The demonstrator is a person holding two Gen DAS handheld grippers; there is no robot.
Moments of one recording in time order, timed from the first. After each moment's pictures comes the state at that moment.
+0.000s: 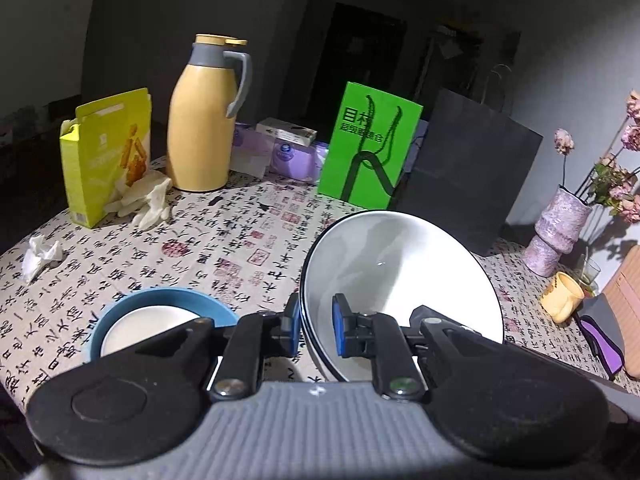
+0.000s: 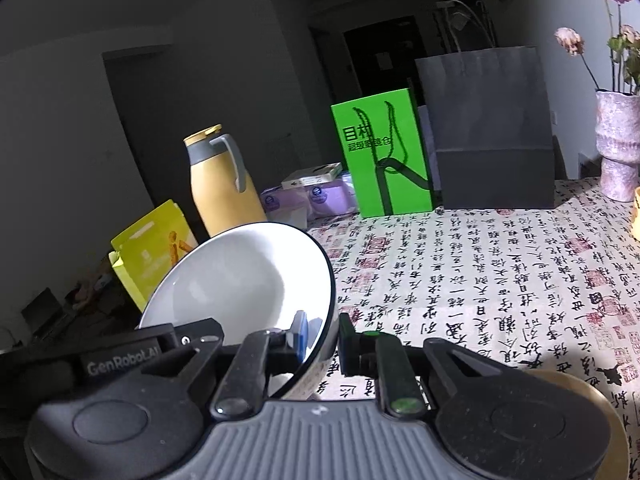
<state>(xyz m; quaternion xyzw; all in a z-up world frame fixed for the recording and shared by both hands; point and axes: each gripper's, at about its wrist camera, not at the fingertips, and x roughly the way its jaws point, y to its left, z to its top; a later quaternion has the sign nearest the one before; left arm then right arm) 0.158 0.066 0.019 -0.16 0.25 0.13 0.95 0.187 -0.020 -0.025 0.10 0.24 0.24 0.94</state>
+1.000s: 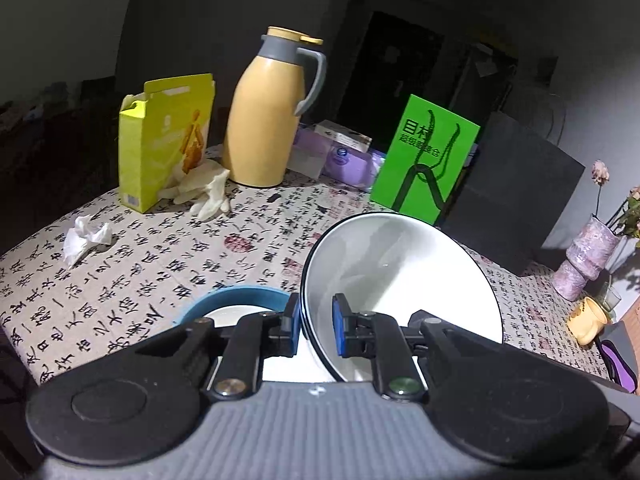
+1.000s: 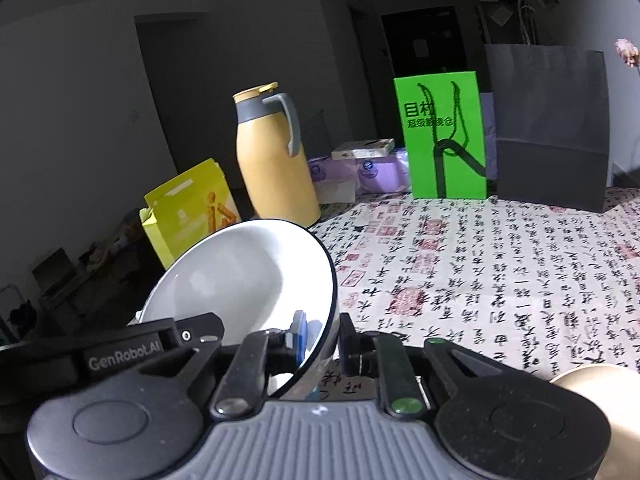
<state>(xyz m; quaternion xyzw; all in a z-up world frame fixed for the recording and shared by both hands) 0.129 0.142 0.001 -0.20 0.24 0.17 0.94 0.181 0.055 -0.032 0.06 0.26 0.28 0.92</state>
